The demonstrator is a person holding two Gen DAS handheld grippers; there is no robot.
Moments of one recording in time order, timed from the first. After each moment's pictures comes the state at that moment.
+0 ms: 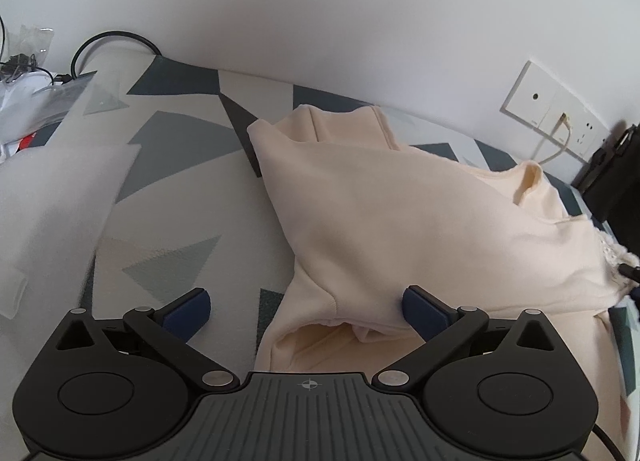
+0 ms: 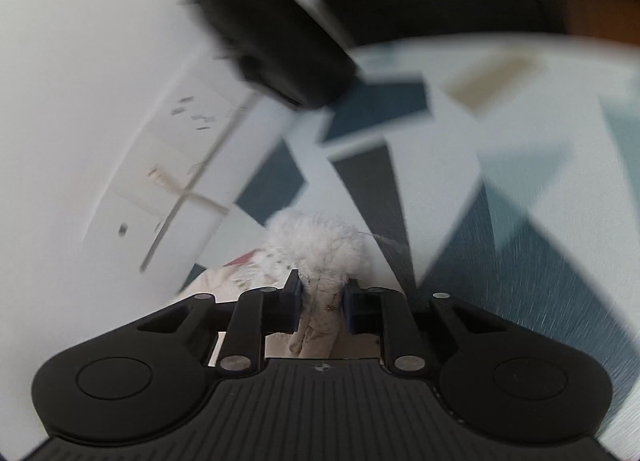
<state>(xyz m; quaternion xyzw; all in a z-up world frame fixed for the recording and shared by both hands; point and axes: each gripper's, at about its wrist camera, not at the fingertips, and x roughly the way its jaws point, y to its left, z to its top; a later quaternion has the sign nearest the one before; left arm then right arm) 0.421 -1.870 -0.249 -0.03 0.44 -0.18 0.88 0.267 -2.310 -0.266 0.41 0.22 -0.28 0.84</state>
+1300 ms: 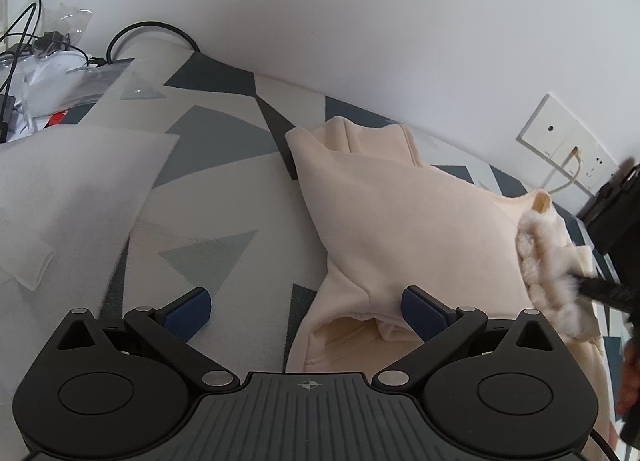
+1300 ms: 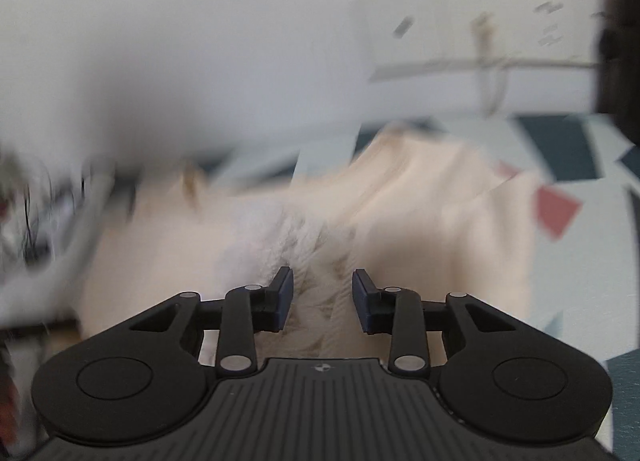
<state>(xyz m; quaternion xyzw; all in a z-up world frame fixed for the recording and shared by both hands) 0.417 -1.847 -0.250 -0.07 0.43 -0.16 0.88 0.374 -2.162 -0.258 0.10 0.39 0.01 0.92</state>
